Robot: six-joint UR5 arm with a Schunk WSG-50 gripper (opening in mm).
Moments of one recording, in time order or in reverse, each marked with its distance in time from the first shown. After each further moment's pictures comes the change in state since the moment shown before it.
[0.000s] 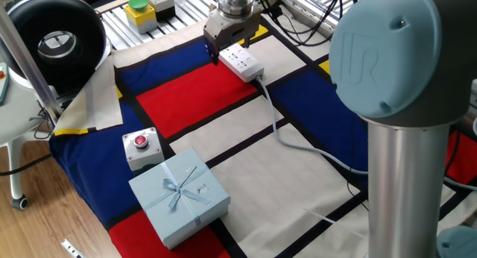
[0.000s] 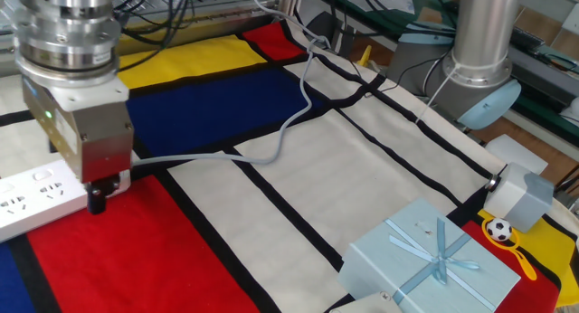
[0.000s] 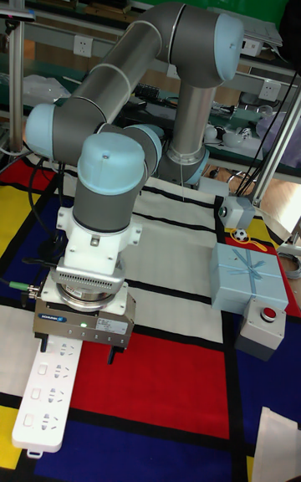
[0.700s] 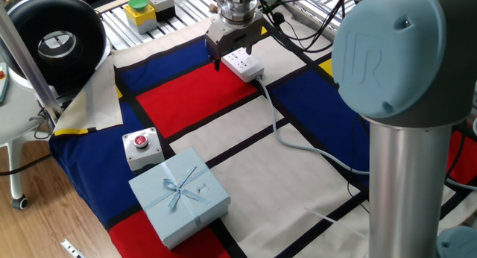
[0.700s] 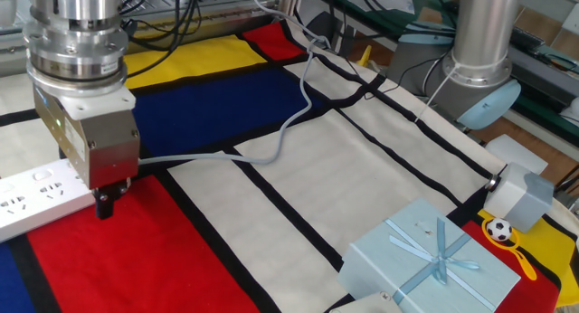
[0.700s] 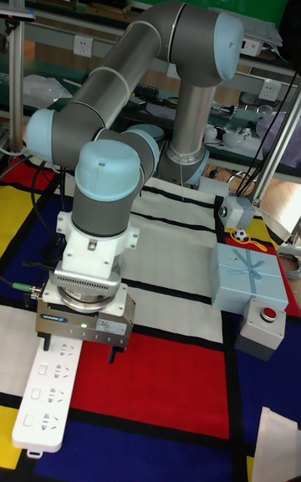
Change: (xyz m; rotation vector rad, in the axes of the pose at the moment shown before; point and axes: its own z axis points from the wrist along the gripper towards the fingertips) arm 0.006 -0.001 0.012 -0.006 0.009 0.011
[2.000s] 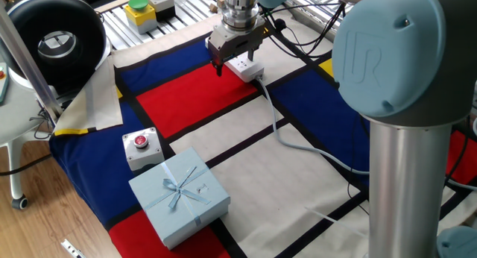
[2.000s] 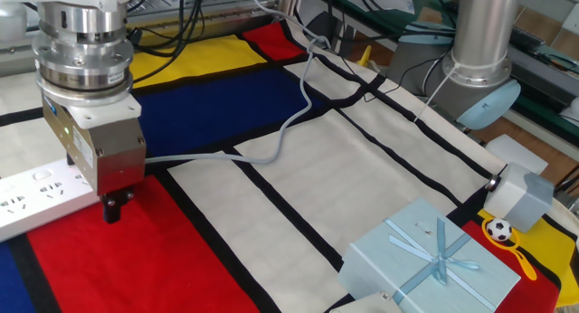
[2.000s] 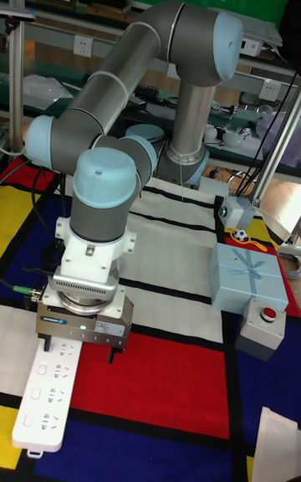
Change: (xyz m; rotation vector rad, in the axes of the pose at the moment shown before) arm 0.009 0.000 0.012 -0.006 0.012 -0.001
